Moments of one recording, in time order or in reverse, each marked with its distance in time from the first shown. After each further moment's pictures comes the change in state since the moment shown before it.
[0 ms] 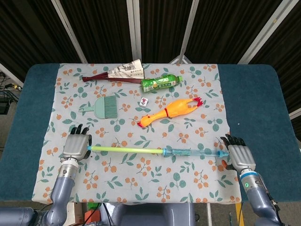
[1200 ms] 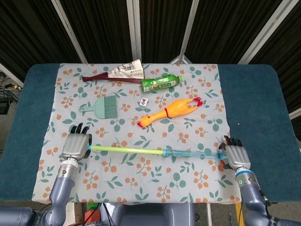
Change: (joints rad) left arm -0.017 0.021 0.014 -0.033 0.006 0.022 0.011; right arm 0.036 -0.132 -0.042 0.168 0.046 -0.004 0.001
